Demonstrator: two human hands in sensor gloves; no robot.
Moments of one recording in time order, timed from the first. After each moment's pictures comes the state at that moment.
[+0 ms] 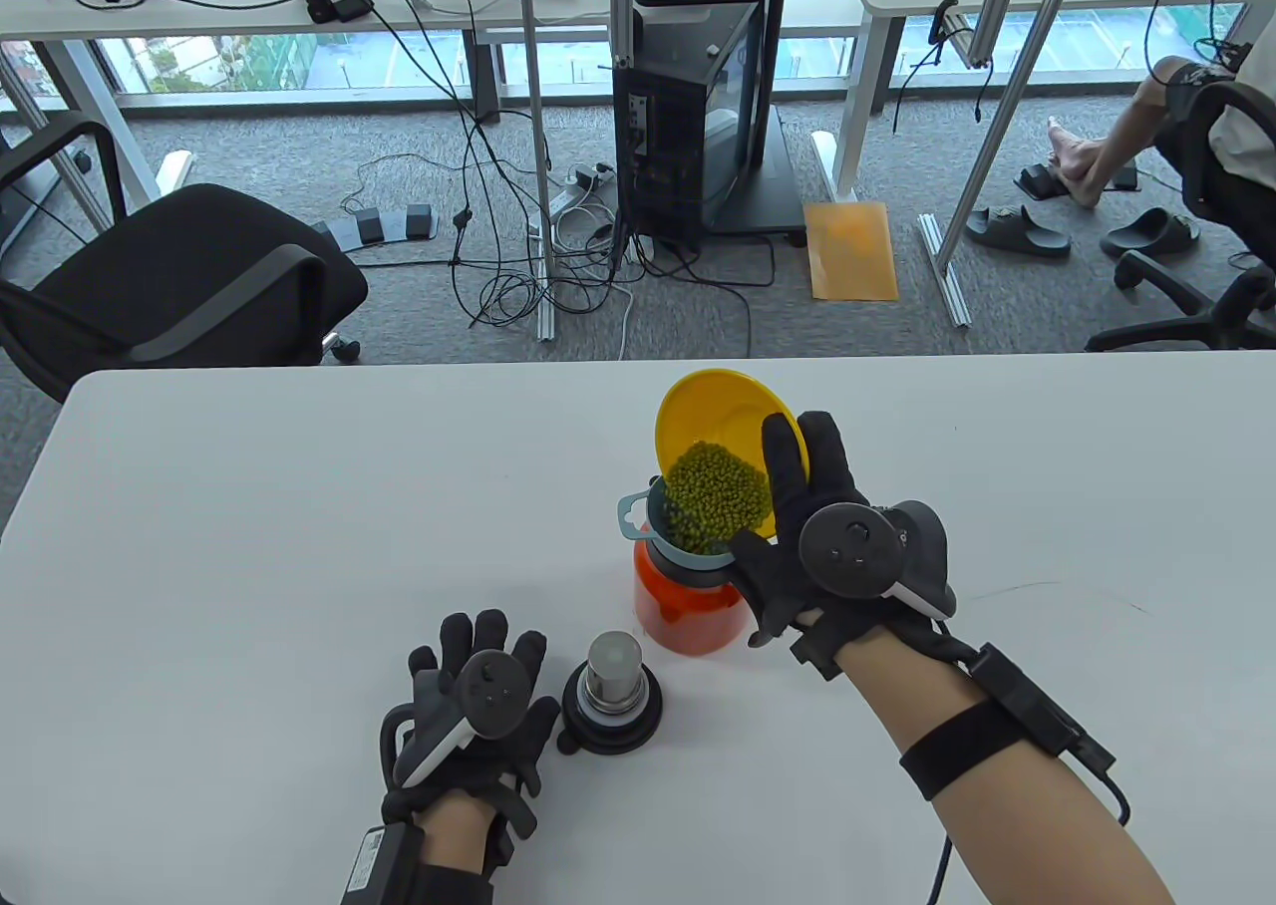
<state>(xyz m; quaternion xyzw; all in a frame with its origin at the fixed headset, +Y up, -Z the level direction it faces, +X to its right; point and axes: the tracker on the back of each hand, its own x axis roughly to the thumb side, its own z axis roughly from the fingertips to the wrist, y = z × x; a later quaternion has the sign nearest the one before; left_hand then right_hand) -0.180 -0.792 -0.285 -0.15 -0.05 0.15 0.98 0.141 -0.623 -0.354 0.23 -0.14 0.94 0.22</state>
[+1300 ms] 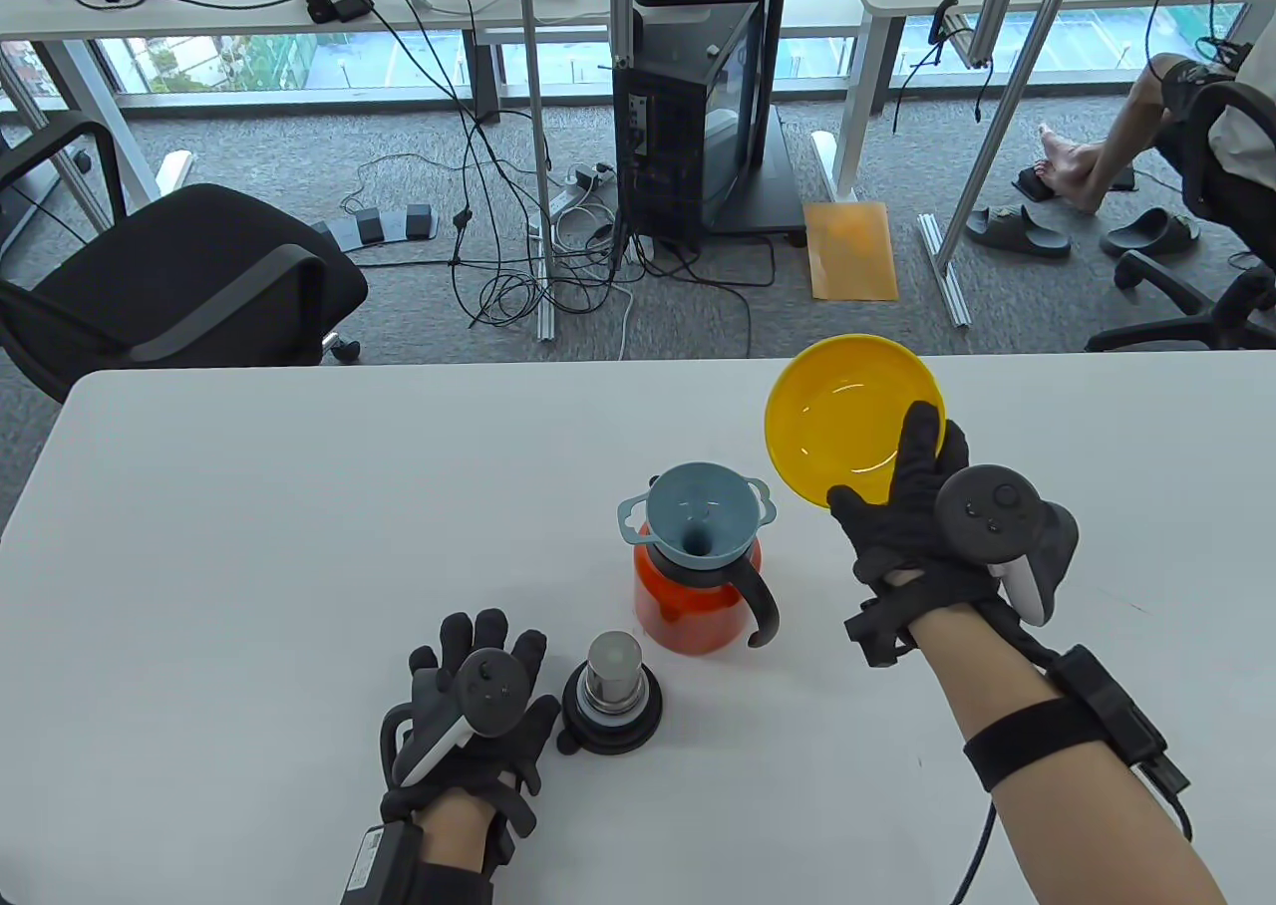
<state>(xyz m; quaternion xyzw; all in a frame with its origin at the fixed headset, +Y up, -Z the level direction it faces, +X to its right) -0.181 -0.792 -0.285 -0.15 -0.05 0.16 0.98 0.245 -0.641 -0.365 0.01 -0.11 0.92 0.38</state>
